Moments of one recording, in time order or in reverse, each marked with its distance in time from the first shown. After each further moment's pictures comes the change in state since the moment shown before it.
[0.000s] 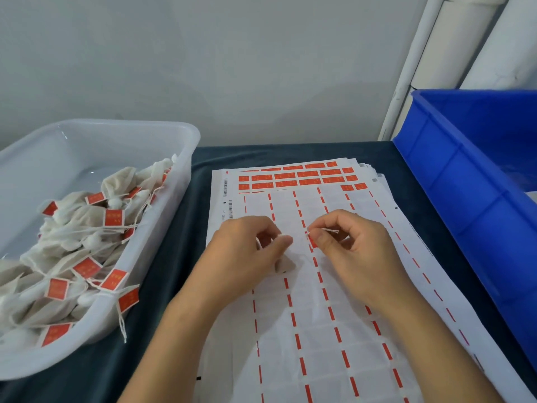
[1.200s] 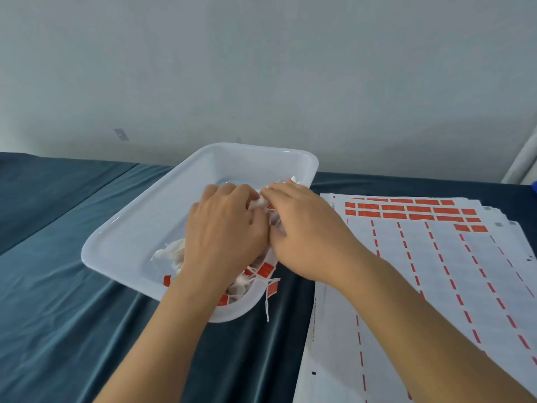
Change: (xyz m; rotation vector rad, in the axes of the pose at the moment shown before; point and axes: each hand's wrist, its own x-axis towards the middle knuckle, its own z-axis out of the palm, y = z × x) left_hand -0.053 -0.057 -0.143 0.447 0.651 -0.124; right_hand 0.035 -0.182 0.115 -0.288 -0.345 -0.546
